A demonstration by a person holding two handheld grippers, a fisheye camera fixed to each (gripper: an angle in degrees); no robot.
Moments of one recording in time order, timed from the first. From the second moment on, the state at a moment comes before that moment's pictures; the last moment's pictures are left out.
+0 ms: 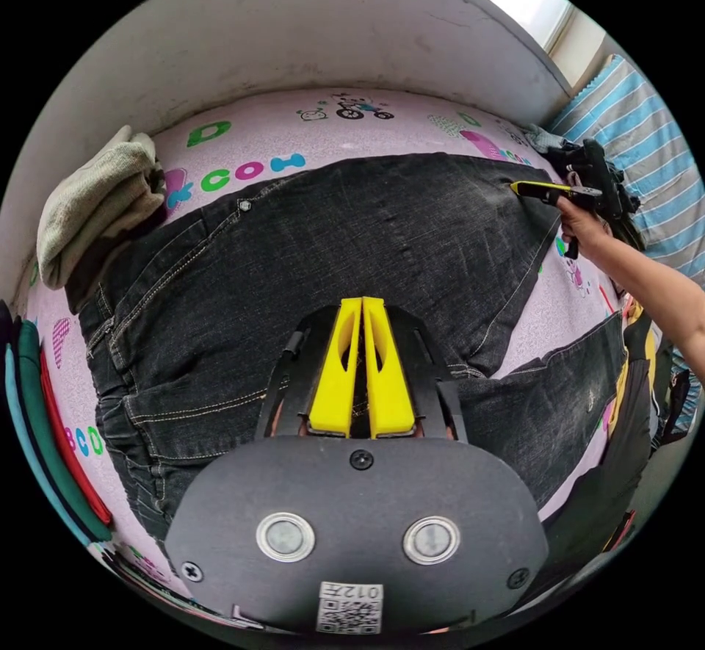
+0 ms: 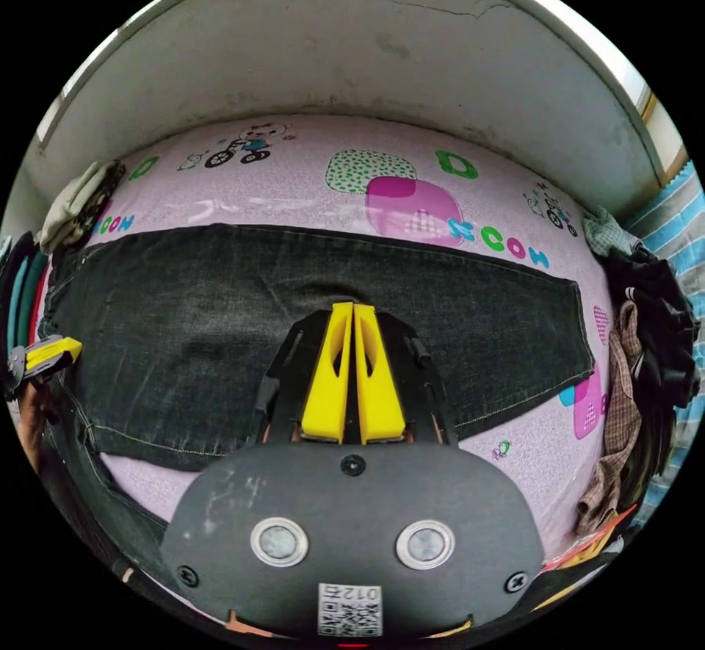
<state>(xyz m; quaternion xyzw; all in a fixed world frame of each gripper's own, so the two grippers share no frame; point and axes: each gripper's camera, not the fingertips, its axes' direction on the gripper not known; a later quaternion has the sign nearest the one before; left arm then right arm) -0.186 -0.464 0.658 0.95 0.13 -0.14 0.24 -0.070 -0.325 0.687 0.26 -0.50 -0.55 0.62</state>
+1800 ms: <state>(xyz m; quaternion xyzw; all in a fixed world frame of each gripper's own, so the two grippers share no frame) -0.134 -0.522 0.835 0.89 0.15 -0.24 0.36 0.304 -0.478 0.929 0.07 -0.50 -0.32 0.80</state>
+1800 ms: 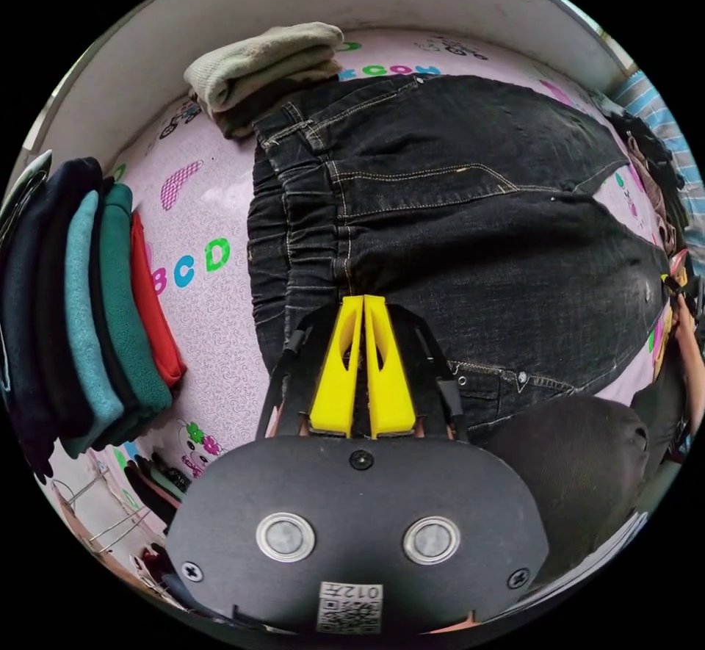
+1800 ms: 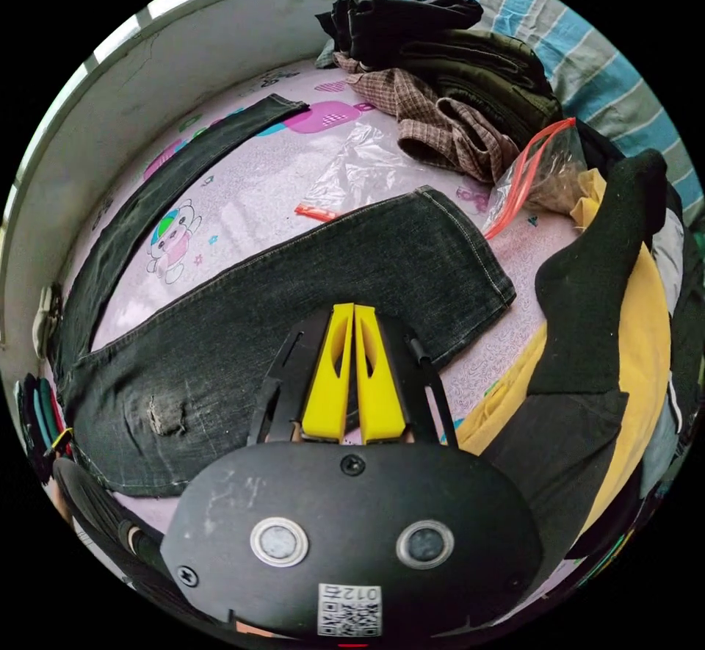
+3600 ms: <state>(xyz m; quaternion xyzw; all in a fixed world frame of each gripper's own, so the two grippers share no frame) -0.027 -0.556 0.969 0.88 0.27 -0.23 0.30 0.303 -0.187 0.844 0.13 -0.45 -0.66 0.59</state>
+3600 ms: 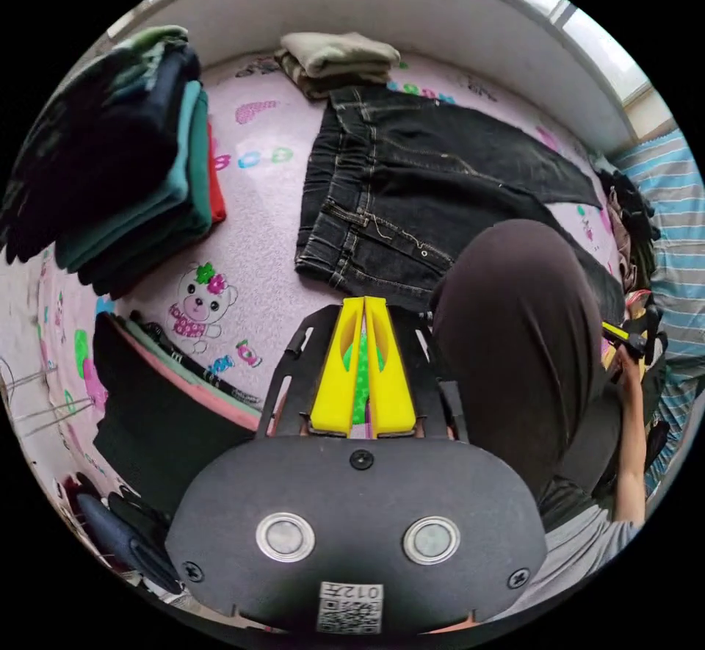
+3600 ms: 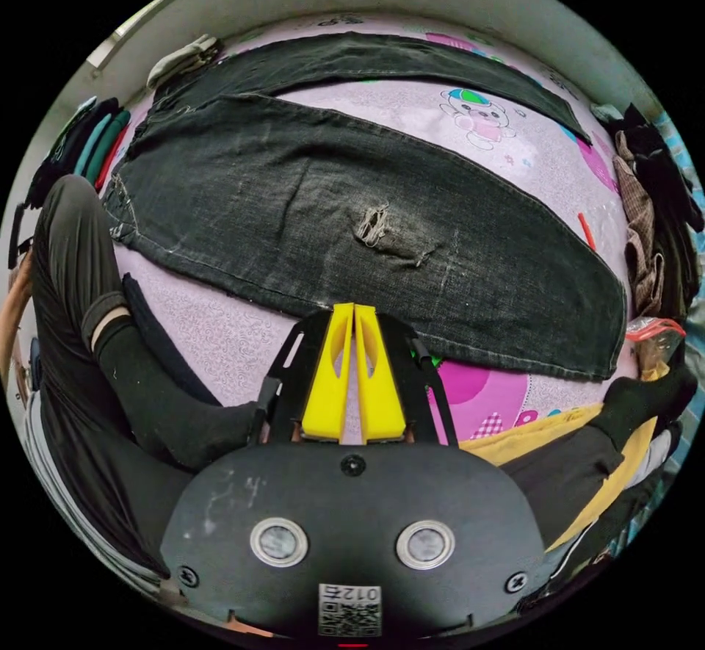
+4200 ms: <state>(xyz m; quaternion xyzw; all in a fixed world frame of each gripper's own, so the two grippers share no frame) -0.051 -0.445 0.850 0.92 0.05 -0.12 0.37 0.266 -0.167 0.845 0.19 -0.39 -0.66 0.61</state>
